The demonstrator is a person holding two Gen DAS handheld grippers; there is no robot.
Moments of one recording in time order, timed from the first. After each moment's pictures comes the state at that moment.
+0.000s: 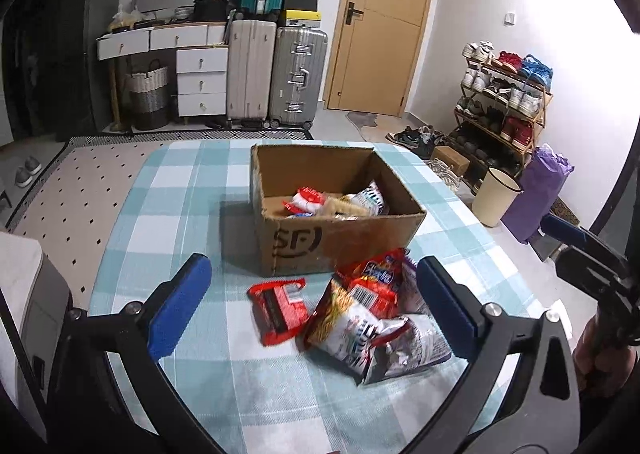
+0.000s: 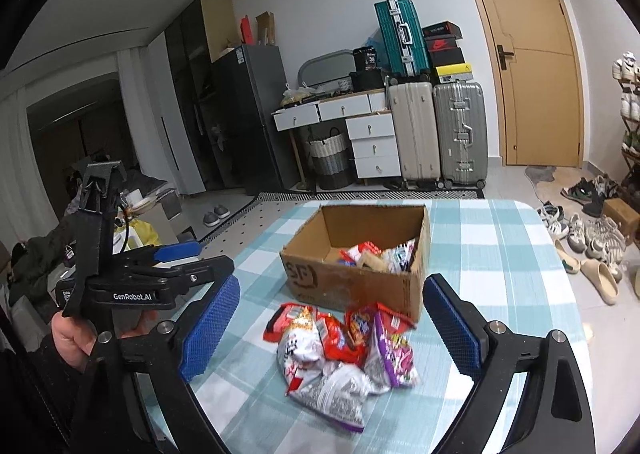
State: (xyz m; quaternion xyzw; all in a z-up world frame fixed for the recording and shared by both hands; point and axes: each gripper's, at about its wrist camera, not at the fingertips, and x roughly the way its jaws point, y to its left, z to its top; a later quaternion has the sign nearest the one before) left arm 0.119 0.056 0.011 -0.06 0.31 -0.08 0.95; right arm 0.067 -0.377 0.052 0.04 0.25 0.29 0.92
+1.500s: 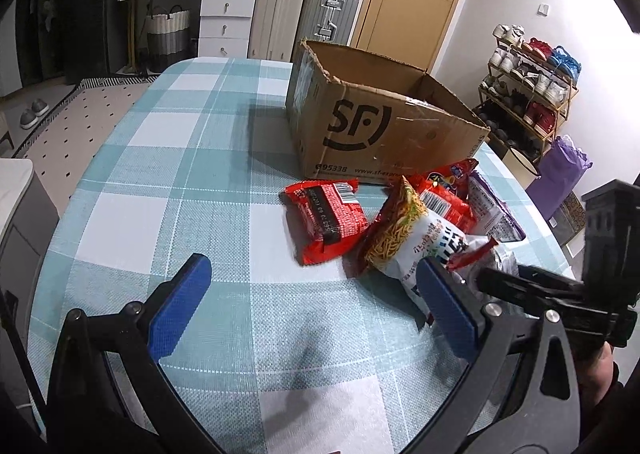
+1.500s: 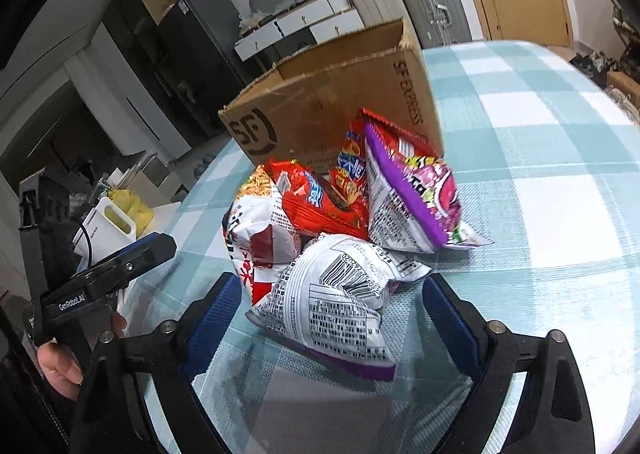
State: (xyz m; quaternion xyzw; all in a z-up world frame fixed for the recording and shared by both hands) left arm 0.128 0.088 -0.112 -0.10 0.38 -0.05 0.92; right arm 0.118 -0.343 -0.115 0.12 0.44 0.27 0.85
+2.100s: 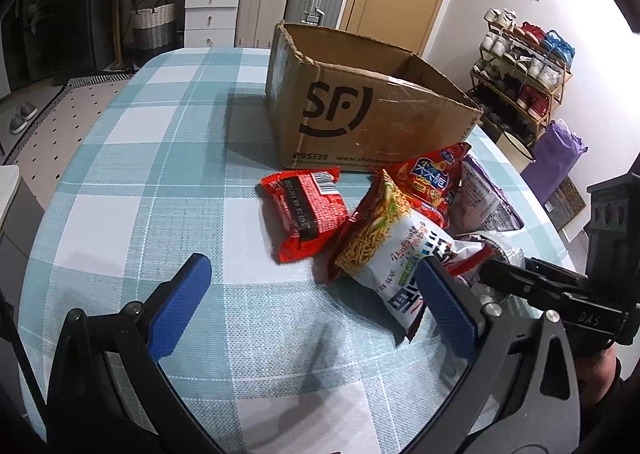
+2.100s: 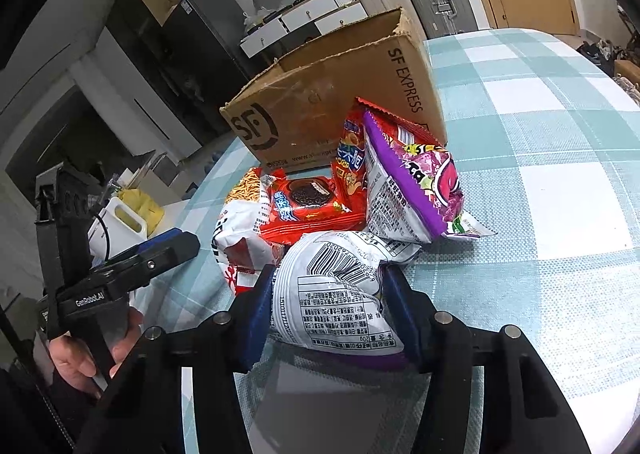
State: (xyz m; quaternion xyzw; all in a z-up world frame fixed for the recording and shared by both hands) left arm 0.143 0.073 -0.121 -0.08 0.40 -0.08 0.91; right arm 0.111 -0.355 -0.116 0.13 0.43 0.29 0.85
